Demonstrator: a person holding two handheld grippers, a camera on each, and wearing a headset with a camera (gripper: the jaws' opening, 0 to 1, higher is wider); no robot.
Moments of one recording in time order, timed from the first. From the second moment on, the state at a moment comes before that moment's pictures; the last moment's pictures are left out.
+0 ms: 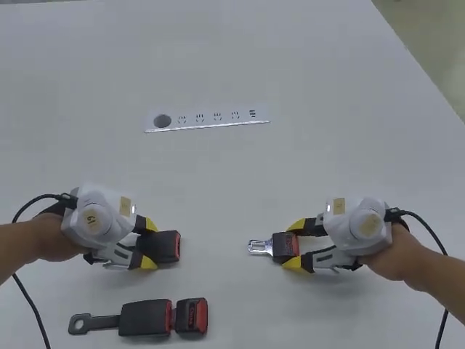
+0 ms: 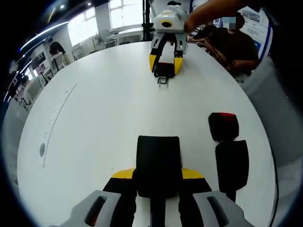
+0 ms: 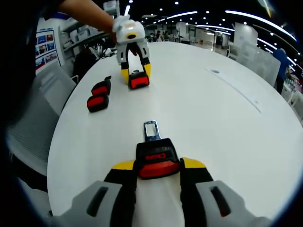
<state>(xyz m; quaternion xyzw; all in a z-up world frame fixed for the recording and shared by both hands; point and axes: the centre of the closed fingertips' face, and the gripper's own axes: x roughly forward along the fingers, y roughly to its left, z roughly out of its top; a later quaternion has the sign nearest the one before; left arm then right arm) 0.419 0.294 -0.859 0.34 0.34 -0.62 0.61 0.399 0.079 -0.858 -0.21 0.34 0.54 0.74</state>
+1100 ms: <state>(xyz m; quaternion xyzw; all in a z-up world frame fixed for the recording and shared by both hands) 0.419 0.305 -0.786 0.18 0.37 -0.49 0.77 0.406 0.065 -0.813 -0.12 0.32 0.40 0.85</state>
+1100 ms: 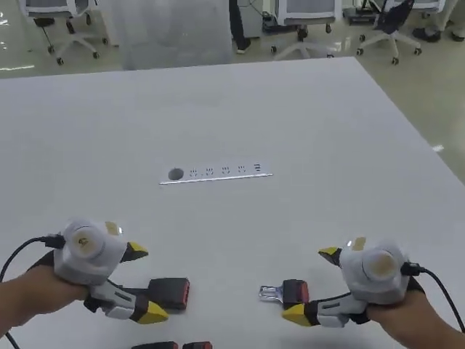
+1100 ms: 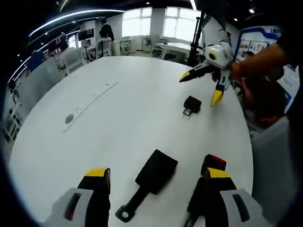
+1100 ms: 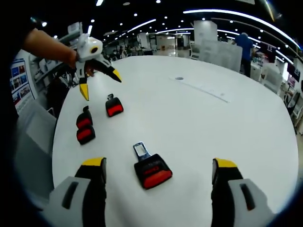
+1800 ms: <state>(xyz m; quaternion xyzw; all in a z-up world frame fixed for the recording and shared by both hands) 0.350 0.376 -0.710 0.11 0.29 -0.36 0.88 0.355 0.102 -0.749 -0.11 0.26 0.38 0.88</state>
